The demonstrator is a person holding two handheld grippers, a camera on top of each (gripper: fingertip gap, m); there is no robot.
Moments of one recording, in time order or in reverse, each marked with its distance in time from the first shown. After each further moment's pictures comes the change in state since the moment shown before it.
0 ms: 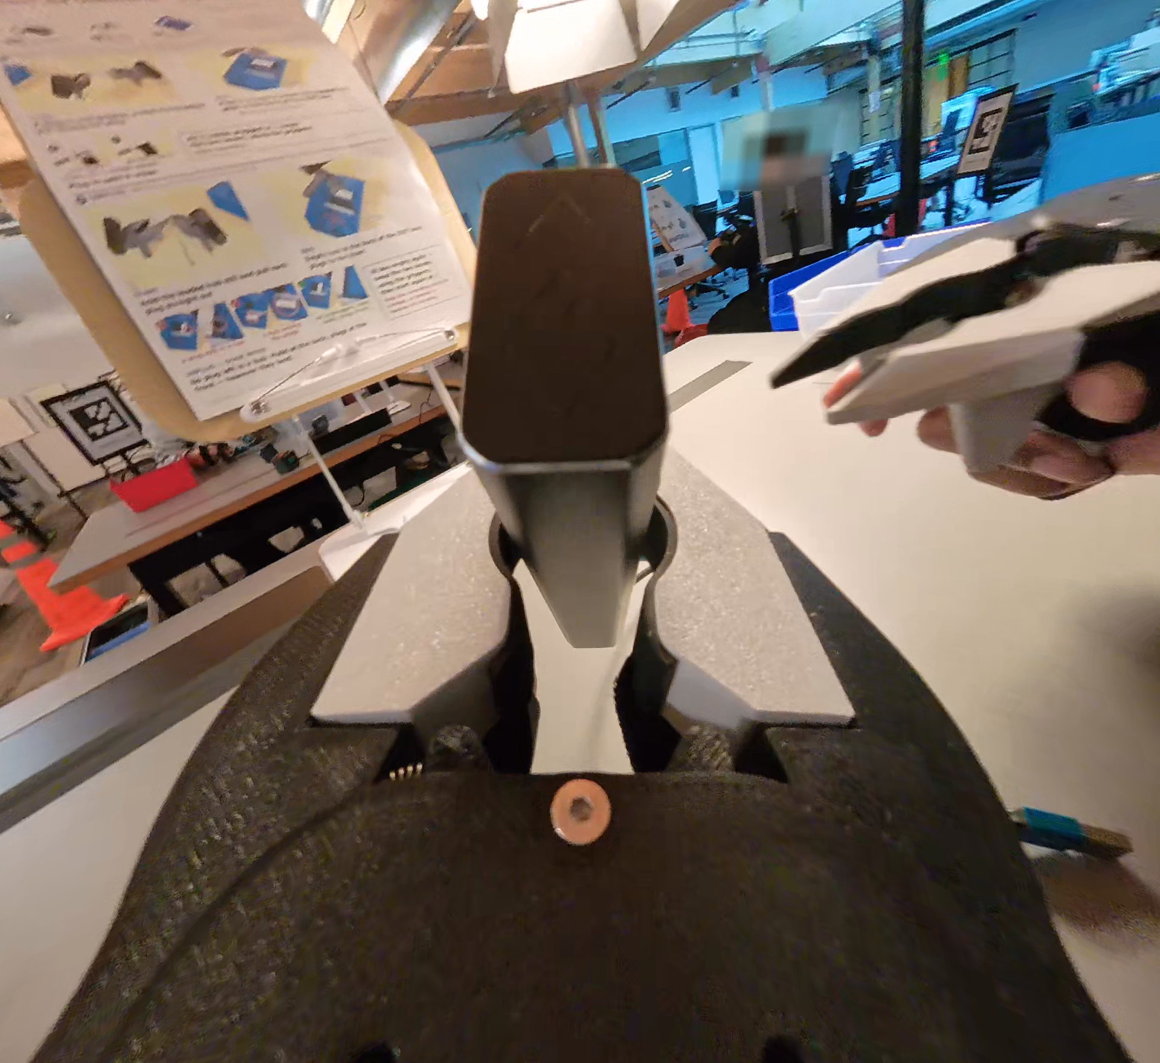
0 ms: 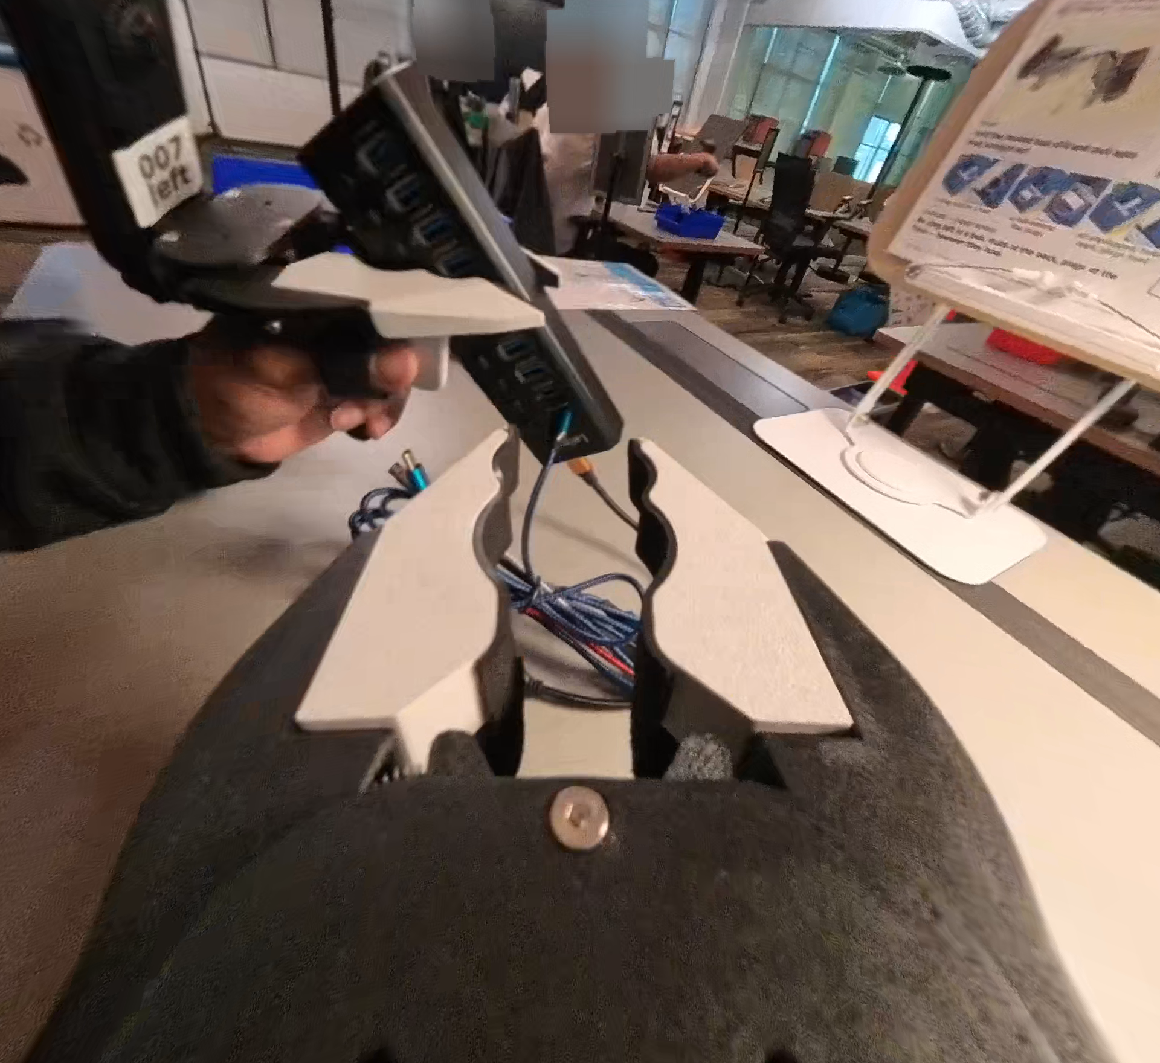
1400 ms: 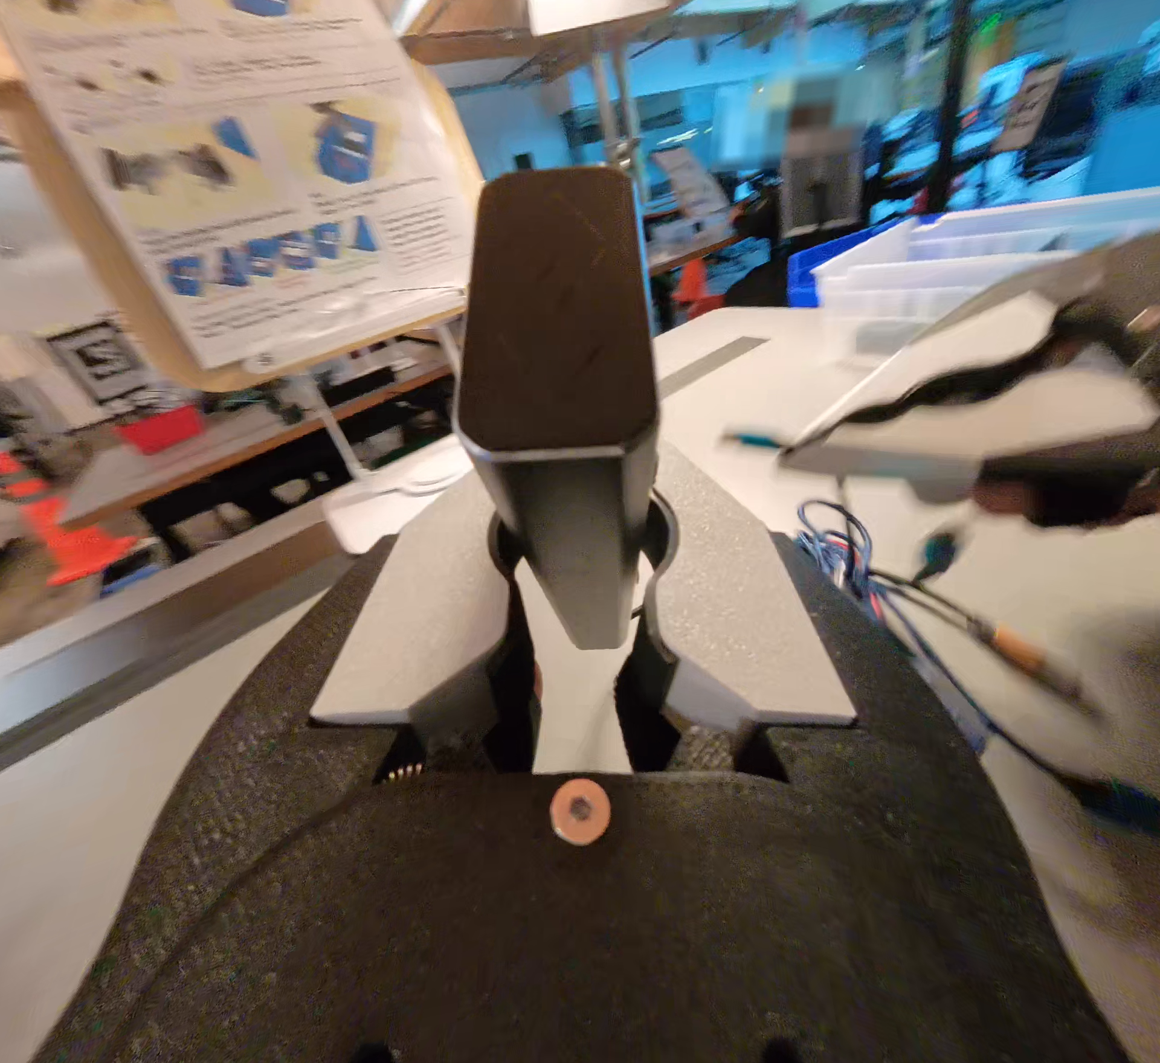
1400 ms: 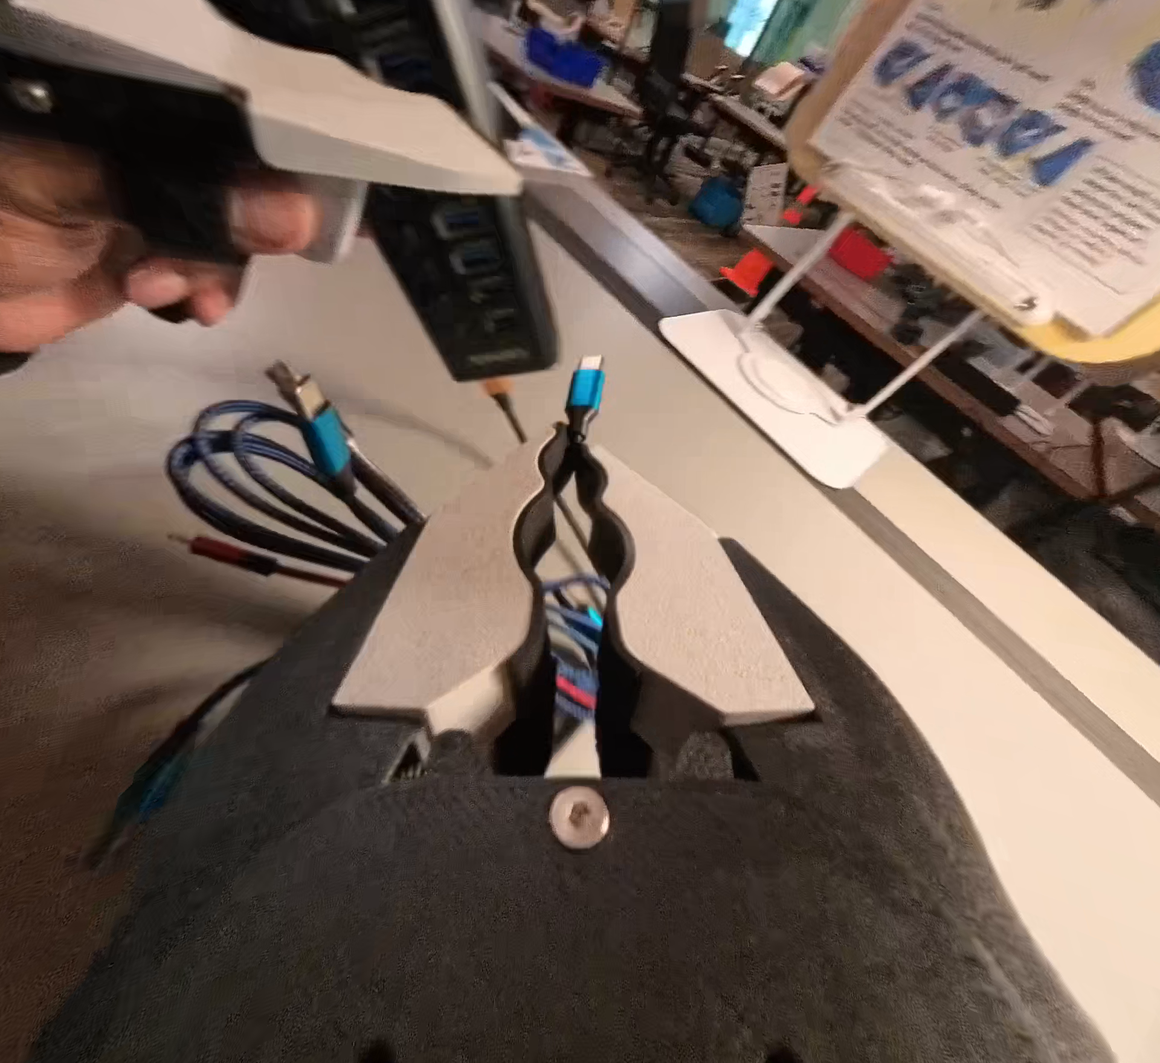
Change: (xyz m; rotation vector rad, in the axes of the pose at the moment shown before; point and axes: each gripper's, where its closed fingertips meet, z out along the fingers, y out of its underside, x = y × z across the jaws) left arm -0.008 0.010 0.000 -0.068 -0.039 -0.043; right arm 0.009 0.037 0.015 -0.235 0.254 -0.176
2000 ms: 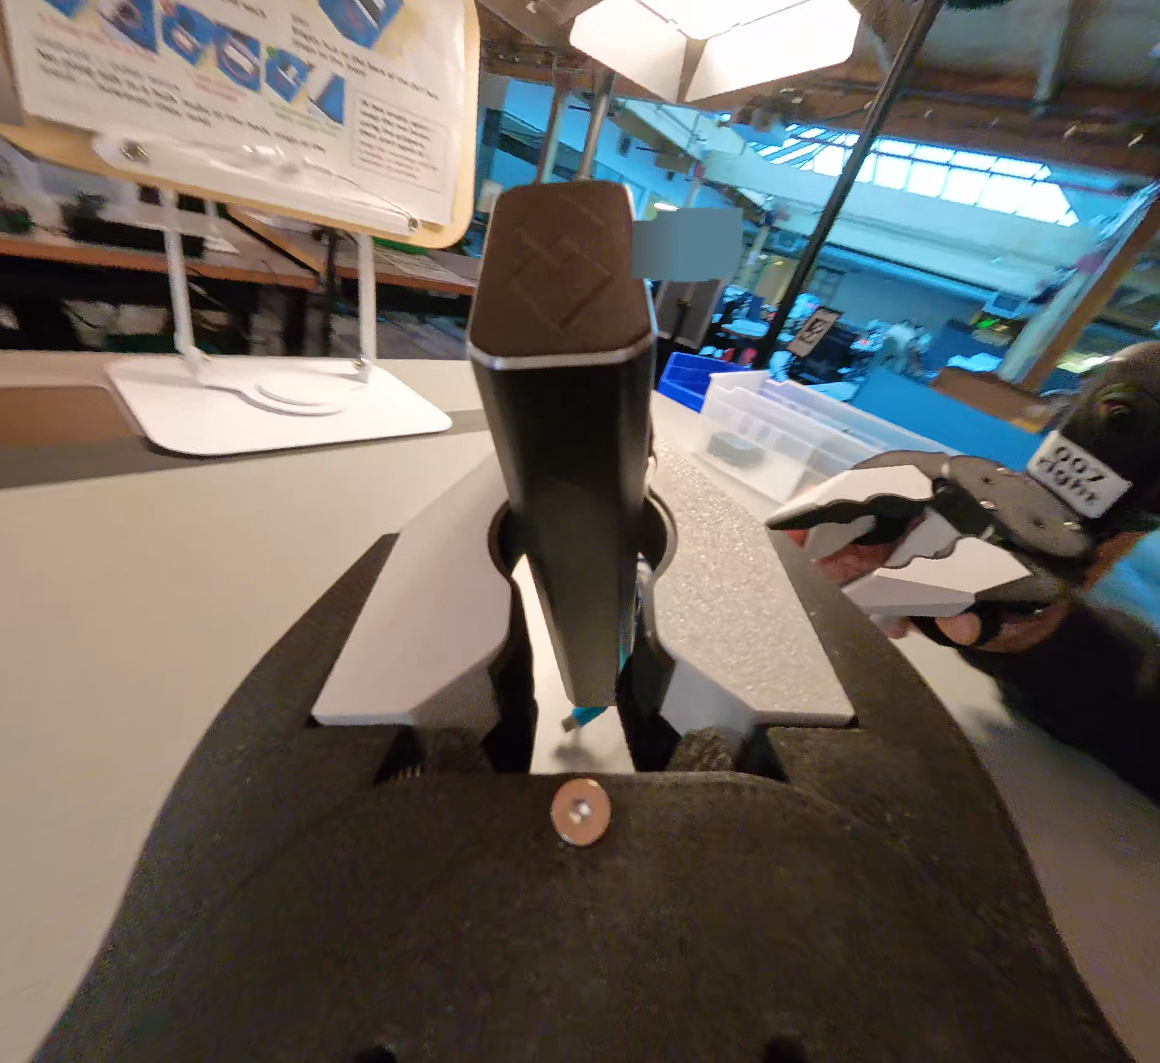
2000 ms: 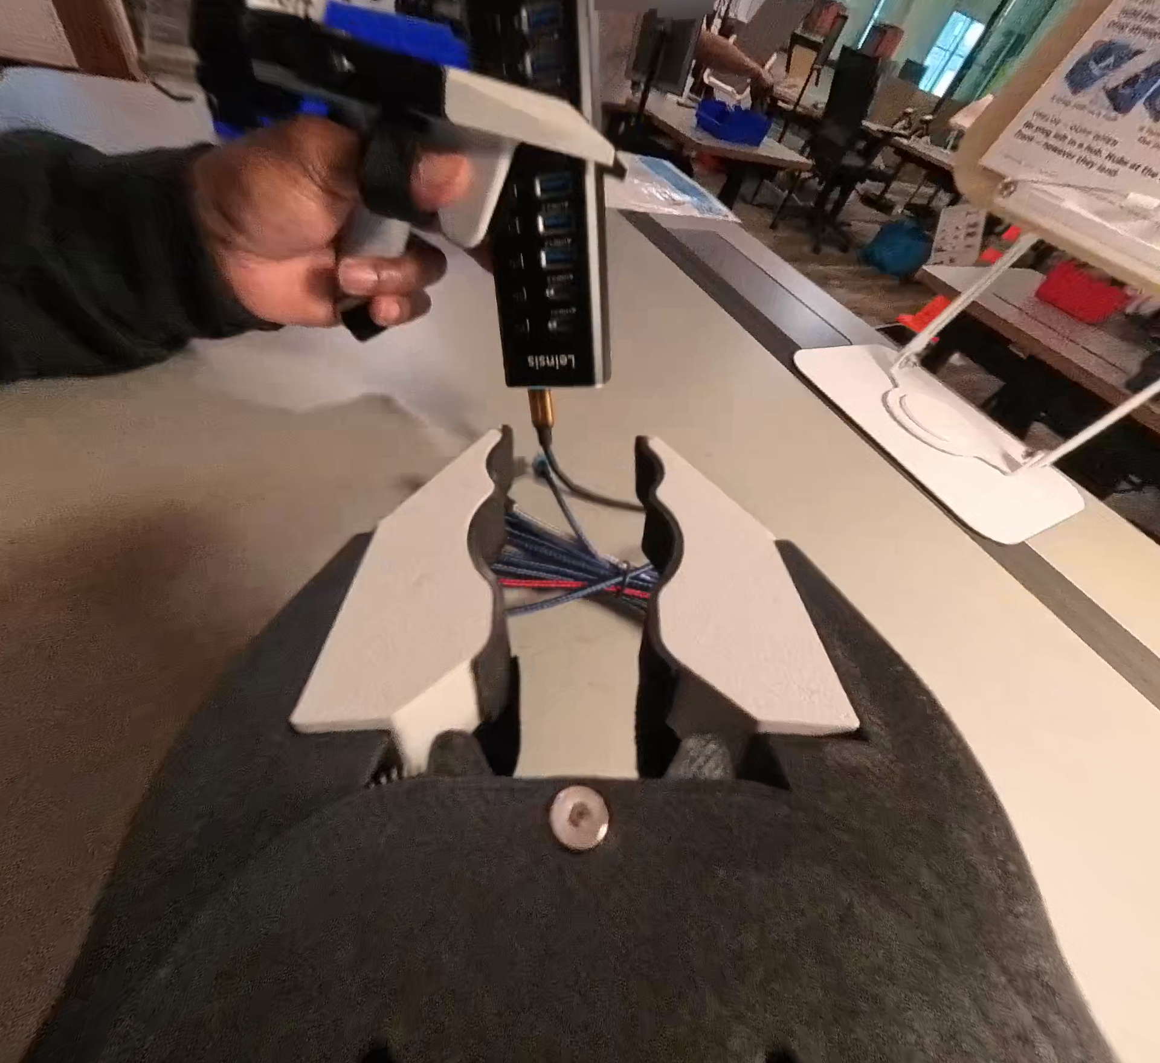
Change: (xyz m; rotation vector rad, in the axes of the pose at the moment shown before) left arm -0.029 0.013 -0.001 0.044 0.171 -0.552; right arm -0.022 -0.001 -0.019 0.103 -0.306 0.075
